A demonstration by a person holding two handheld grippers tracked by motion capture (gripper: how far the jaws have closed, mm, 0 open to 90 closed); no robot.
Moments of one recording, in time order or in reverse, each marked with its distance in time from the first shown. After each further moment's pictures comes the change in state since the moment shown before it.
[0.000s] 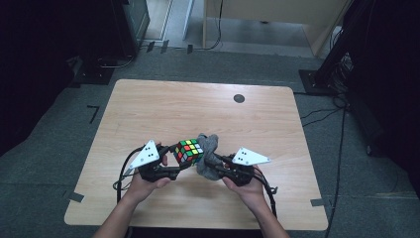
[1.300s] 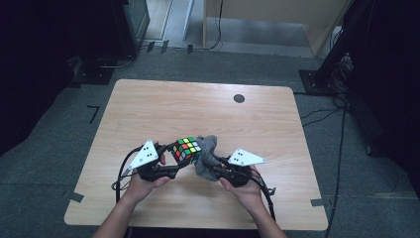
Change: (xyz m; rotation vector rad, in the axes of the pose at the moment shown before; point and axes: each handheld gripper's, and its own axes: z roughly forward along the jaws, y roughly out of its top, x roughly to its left) left arm 0.000 0.000 -0.002 -0.002 0.046 0.013; right arm 0.003 0.001 0.001 0.016 -0.063 0.032
